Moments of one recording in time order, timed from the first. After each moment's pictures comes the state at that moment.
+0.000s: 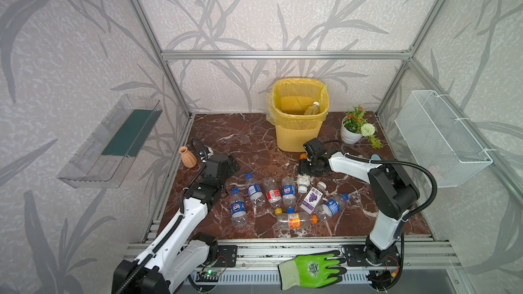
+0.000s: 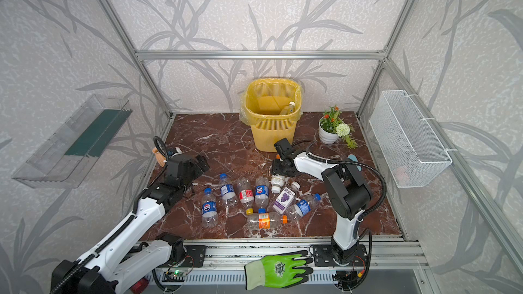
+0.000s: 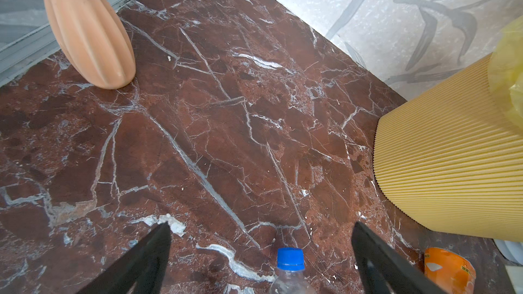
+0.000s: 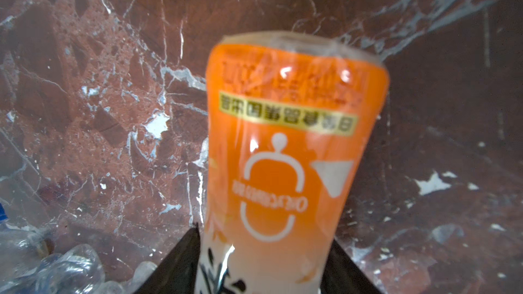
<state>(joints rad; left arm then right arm) -0.26 0.94 0.62 -0.33 -0.33 -0.74 0.54 1.84 1.13 -0.44 -0.08 0.63</state>
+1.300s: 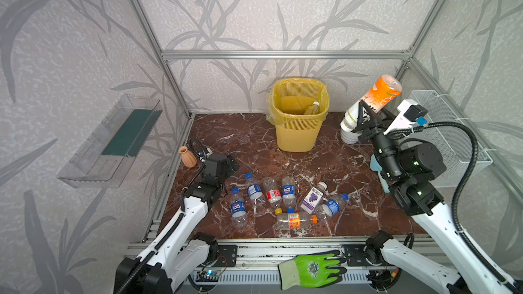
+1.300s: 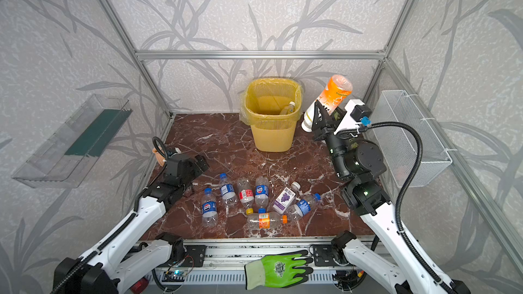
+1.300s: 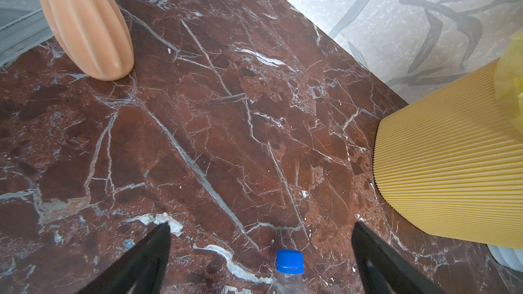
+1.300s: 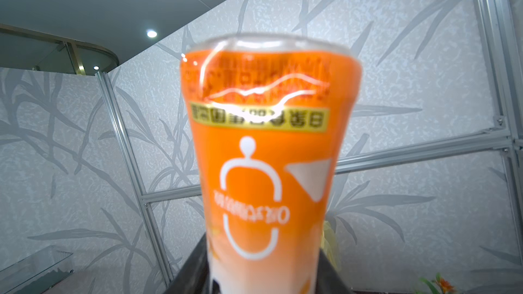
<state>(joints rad) -0.23 0.96 0.61 -0.31 -0.29 -0.77 0.52 0.94 1.13 0.22 0.24 0.19</state>
